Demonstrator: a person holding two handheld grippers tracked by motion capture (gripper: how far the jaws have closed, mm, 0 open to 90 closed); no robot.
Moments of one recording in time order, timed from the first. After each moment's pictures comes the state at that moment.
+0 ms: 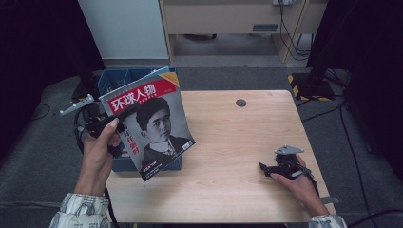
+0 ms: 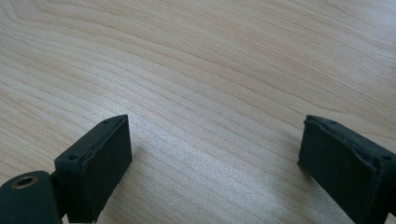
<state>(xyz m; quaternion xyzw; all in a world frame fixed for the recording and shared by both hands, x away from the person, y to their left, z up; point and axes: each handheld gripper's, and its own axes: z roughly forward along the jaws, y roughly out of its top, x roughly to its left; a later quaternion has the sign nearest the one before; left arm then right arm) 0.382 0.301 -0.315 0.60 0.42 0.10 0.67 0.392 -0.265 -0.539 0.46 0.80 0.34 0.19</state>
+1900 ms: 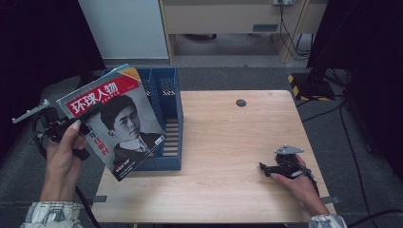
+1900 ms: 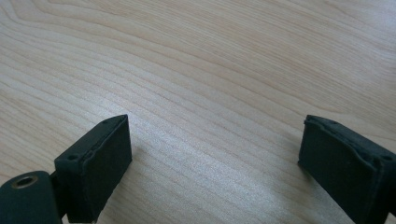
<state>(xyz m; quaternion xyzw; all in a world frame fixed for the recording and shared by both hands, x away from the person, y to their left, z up) 0.360 0.381 -0.308 0.56 0.46 0.14 0.67 0.393 -0.265 -0.539 0.46 0.80 0.34 0.19</state>
